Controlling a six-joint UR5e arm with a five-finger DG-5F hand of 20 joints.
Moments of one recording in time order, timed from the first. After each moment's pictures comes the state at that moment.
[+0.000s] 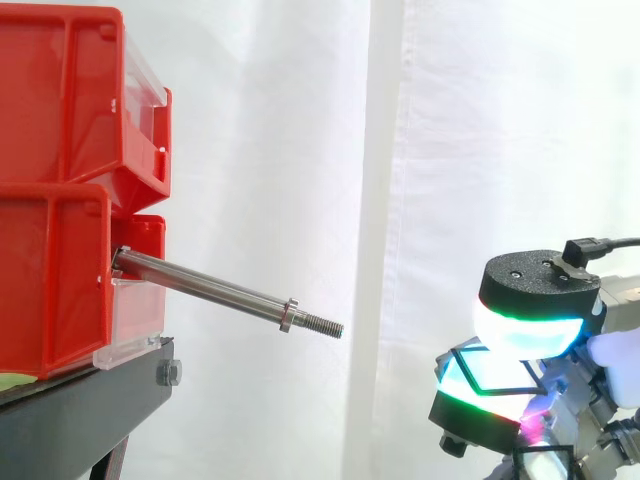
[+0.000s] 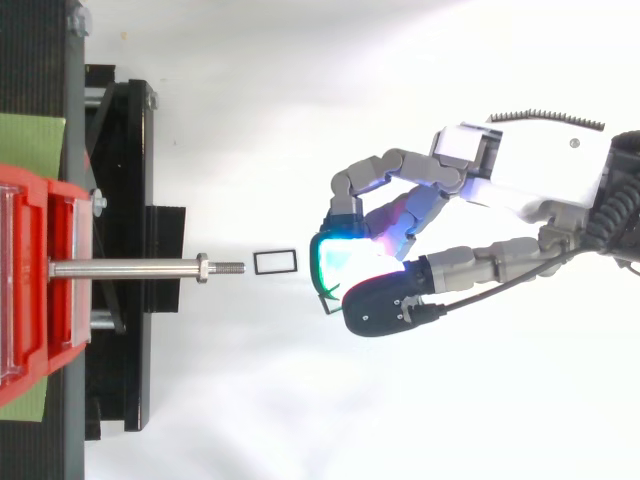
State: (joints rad) arm 0.17 -2.18 -1.41 -2.88 -1.24 -0.05
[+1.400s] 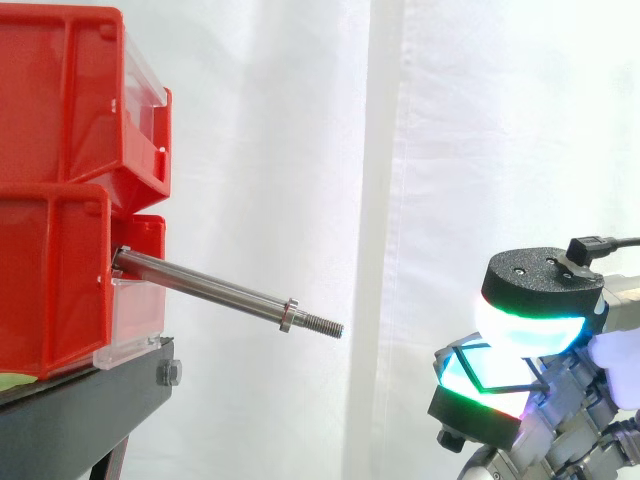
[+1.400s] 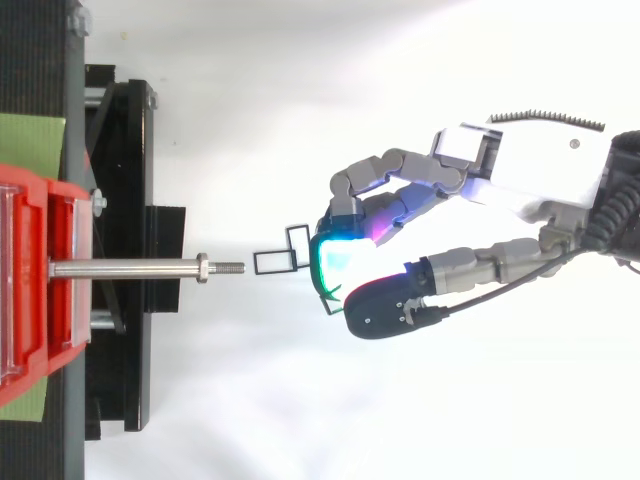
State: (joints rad) arm 0.17 -2.18 -1.42 -2.88 -1.24 -0.06
